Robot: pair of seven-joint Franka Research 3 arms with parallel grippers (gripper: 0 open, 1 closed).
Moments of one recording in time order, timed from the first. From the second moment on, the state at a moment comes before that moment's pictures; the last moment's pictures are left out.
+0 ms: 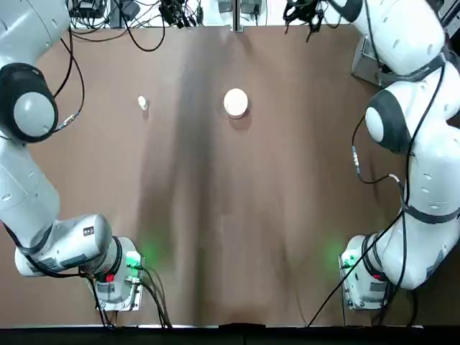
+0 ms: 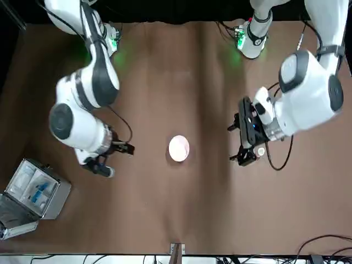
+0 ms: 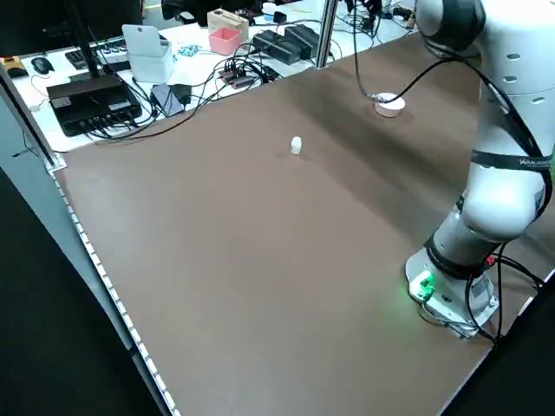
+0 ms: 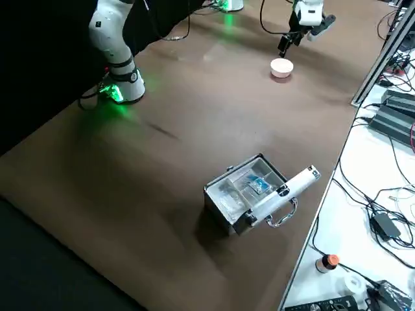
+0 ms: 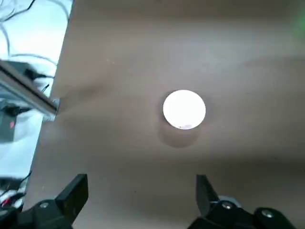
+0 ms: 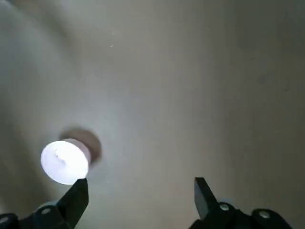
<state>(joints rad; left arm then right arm) 0.21 0.41 -0.66 -1.45 -0.24 2.00 1.27 0.60 0.59 -0.38 -1.19 0.38 1.66 0.48</state>
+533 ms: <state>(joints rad) 0.20 0.29 -0.65 -1.46 -0.05 2.00 0.80 0.45 0.41 -0.44 -1.19 0.24 1.51 0.22</state>
